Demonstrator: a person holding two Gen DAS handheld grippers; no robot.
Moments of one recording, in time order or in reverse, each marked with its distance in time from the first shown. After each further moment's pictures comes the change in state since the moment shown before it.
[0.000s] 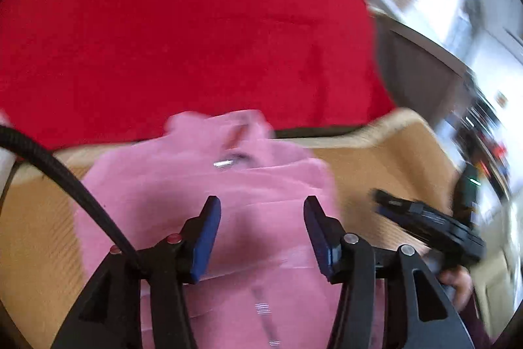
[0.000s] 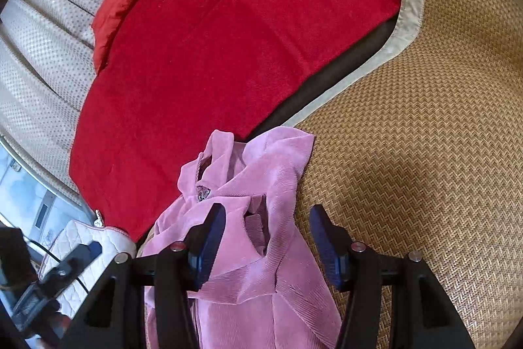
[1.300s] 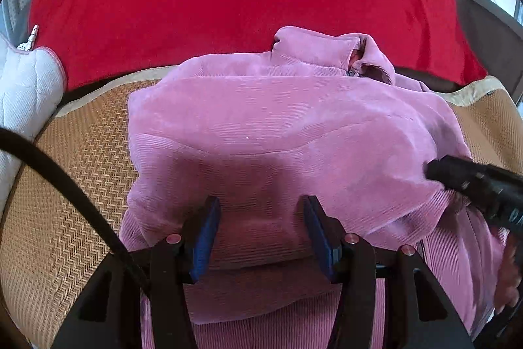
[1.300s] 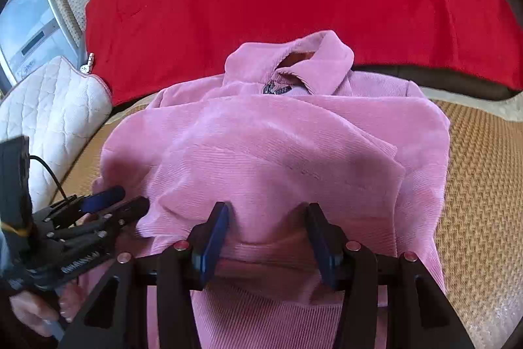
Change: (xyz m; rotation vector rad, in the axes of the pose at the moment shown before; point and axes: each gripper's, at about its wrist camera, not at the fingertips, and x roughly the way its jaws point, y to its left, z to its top) left arm 0.064 0.069 -0.055 -0.002 0.130 0.282; right arm 0.095 0.111 -0.074 -0.549 0.278 -0.071
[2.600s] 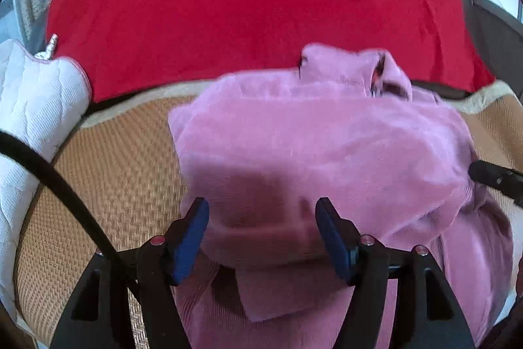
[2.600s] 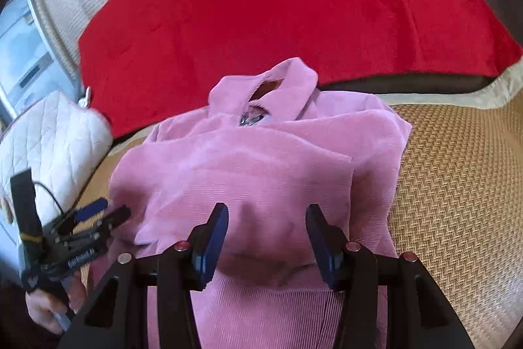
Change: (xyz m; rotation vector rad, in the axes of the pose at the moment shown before) left arm -0.016 0.031 0.001 0.022 -0.019 0.059; right arm -0.031 -0.012 -0.003 0.059 -0.054 -0.022
